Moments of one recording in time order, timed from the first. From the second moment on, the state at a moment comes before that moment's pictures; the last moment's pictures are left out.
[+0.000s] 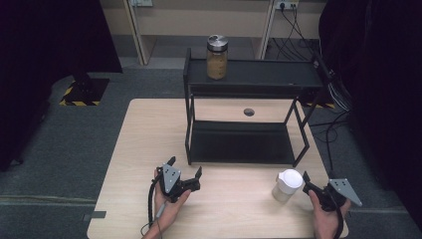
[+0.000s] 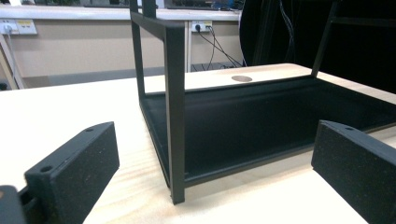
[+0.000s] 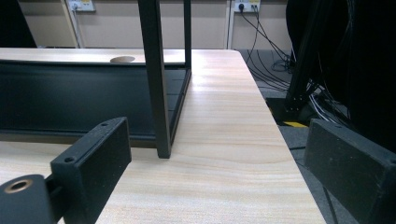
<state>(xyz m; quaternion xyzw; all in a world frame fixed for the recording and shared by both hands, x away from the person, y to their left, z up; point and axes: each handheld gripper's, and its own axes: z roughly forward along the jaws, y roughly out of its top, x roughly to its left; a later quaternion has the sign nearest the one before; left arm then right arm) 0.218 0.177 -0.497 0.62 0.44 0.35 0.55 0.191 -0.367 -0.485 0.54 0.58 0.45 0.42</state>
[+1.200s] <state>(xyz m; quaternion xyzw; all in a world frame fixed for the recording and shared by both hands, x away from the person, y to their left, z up) 0.220 0.172 -0.506 0.63 0.45 0.33 0.54 0.191 -0.367 -0.486 0.54 0.58 0.45 0.42</state>
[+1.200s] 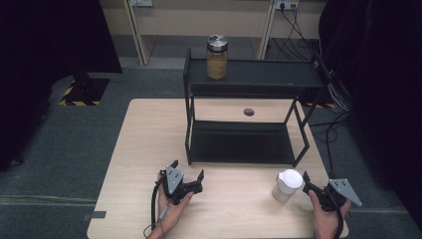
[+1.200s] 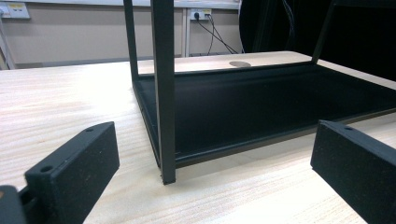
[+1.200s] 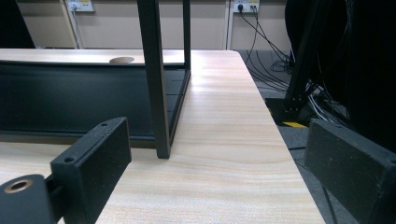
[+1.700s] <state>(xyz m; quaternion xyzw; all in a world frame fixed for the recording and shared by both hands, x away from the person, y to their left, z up) 0.219 0.171 -0.506 0.63 0.45 0.34 0.54 0.191 -0.368 -0.487 0.55 0.57 0.45 0.42</state>
